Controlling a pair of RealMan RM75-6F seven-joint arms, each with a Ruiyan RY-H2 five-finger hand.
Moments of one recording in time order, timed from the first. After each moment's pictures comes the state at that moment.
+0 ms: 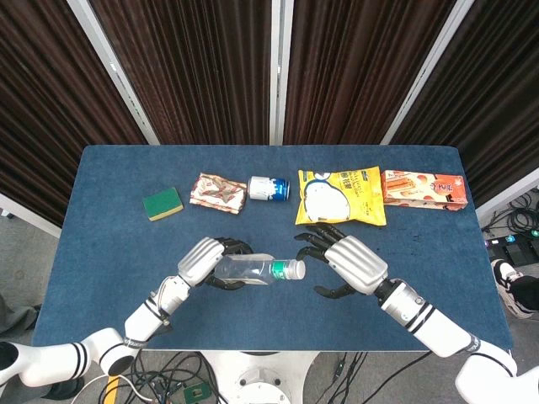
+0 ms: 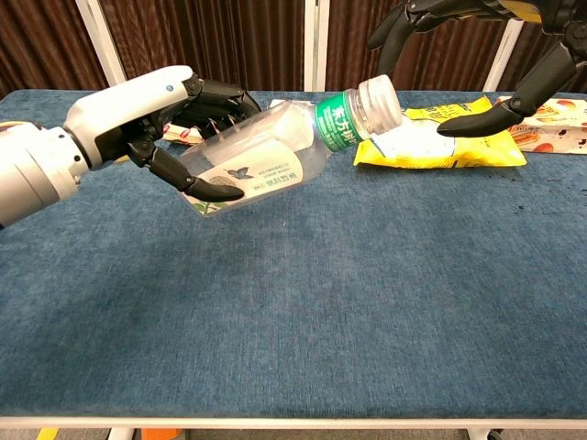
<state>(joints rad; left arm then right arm) -0.69 -1.63 -0.09 -1.42 1.57 1.14 -0.39 0.69 -0.99 0.14 -1.99 -1.53 0.91 0.15</state>
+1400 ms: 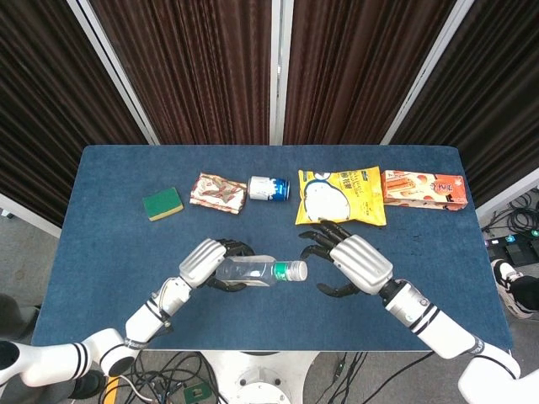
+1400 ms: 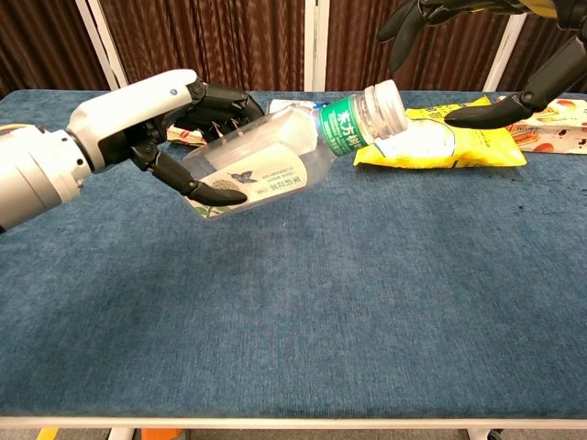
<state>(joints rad) -0.70 -1.63 -0.08 -1.42 1.58 1.15 -0.37 0.68 -0.99 0.12 -1.97 -1.54 0.95 0.15</state>
